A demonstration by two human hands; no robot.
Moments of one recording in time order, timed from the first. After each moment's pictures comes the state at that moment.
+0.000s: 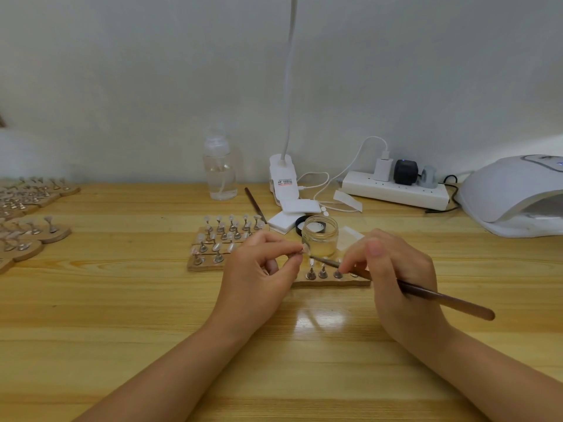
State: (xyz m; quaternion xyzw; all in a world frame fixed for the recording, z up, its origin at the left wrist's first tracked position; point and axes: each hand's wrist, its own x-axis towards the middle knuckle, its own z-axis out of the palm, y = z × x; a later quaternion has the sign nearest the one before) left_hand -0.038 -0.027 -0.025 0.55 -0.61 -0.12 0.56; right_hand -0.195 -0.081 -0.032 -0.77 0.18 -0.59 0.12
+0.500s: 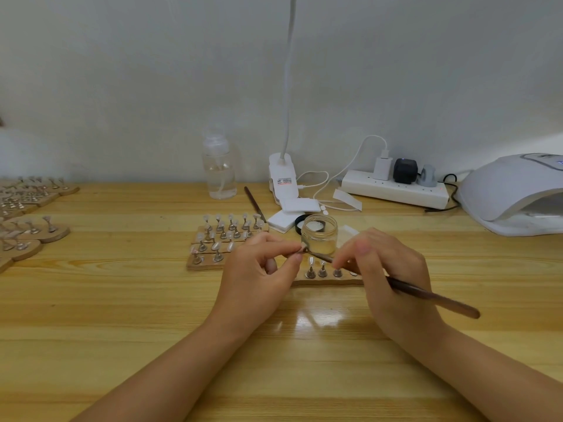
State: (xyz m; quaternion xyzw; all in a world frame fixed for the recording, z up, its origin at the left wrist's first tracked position) left_hand -0.038 -0.029 -0.026 0.55 -0.59 -0.15 0.56; right_hand -0.192 -0.078 -0.030 -0.78 0.20 -0.58 0.13
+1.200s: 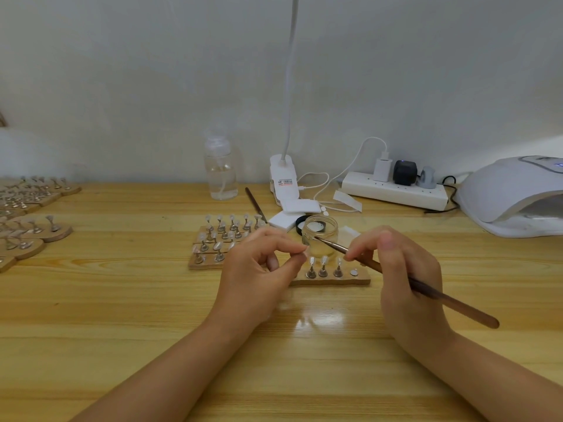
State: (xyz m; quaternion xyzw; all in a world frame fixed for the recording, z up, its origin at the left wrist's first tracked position) left_hand -0.038 -0.025 -0.022 0.53 -0.59 -0.15 0.59; right_hand -0.196 -0.070 -0.026 -0.74 0.22 -0.61 0.20
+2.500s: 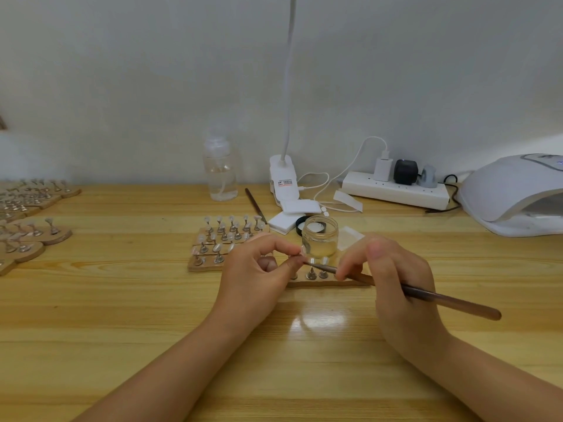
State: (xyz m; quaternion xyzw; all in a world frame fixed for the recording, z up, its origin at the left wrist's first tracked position) left_hand -0.038 -0.028 -0.023 0.54 -0.55 -0.23 0.59; right_hand -0.191 -0.066 -0.024 -0.76 0.20 -0.58 0.20
